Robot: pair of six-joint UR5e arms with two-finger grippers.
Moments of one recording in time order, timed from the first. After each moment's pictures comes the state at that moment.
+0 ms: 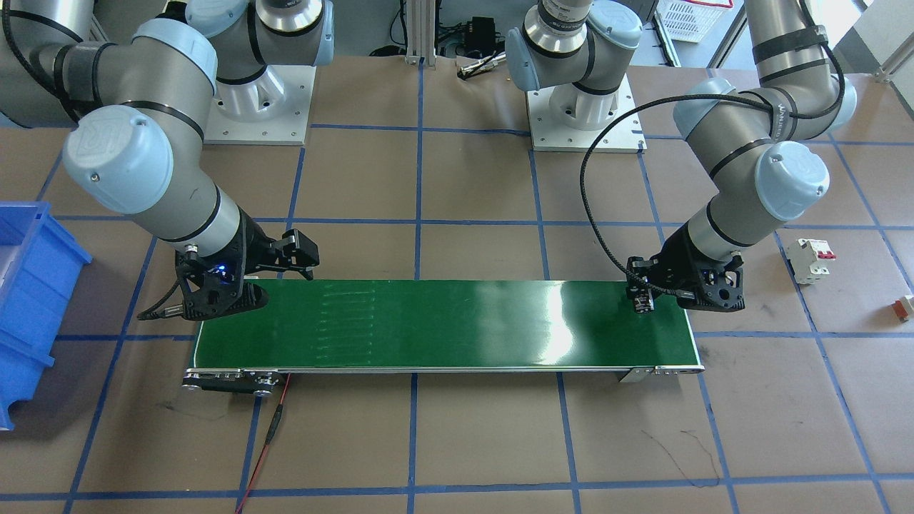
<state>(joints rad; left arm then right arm) -1.26 -1.76 -1.96 -1.06 1.43 0.32 1.58 -1.33 1.64 -1.78 -1.40 -0.17</state>
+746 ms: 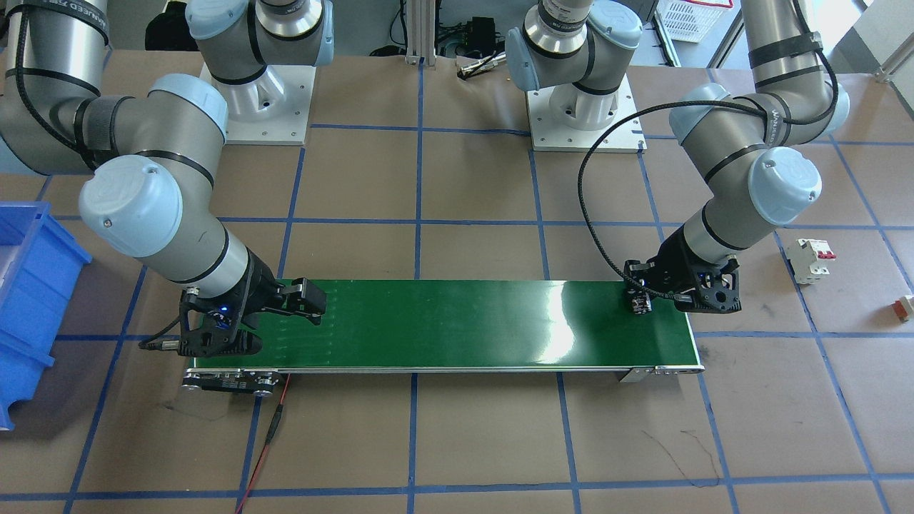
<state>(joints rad) -1.26 -1.77 -1.97 -1.04 1.44 0.29 1.58 -1.24 1.64 -1.94 -1.37 0.02</state>
